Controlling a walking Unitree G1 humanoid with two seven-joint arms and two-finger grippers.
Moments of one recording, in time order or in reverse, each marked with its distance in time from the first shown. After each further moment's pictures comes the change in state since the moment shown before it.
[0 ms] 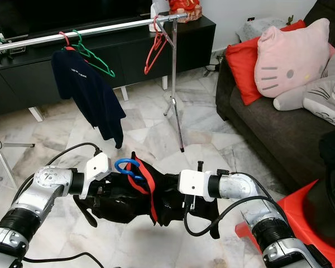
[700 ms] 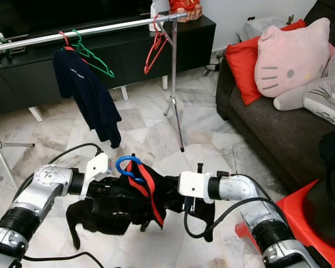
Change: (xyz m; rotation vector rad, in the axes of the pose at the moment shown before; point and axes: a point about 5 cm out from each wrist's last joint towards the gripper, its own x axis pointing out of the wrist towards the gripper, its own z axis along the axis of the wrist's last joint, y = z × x) left arm -0.003 -0.005 0.002 -0.010 0.010 -0.080; right arm 0.003 0.004 0.000 0.030 -0.011 0.017
